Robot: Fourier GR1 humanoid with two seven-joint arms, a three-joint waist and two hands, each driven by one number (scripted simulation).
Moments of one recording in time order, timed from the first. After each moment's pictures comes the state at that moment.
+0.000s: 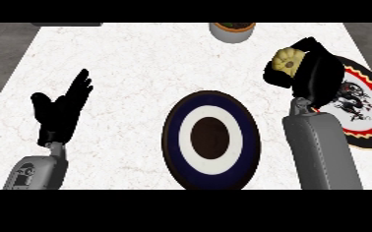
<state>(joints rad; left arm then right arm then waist) -0.17 0.25 0.02 -1.40 0.08 0.06 0.16 -0.49 -0.07 -0.06 -1.42 1.33 -0.33 0.68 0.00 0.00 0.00</state>
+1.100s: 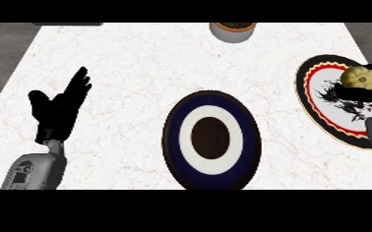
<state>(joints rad) -0.18 0.24 0.05 -1.39 0.06 0.02 0.16 -0.48 -0.41 -0.44 -0.92 0.85 -0.32 0.28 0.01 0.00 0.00</state>
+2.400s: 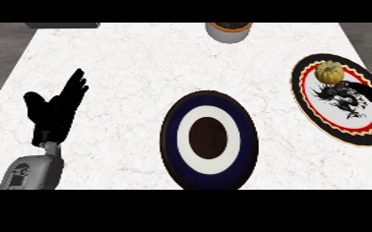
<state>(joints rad) -0.17 0.23 0.08 -1.39 0.05 0.01 0.17 -0.37 -0.35 -0.64 -1.22 0.19 -0.05 -0.03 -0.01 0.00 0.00</state>
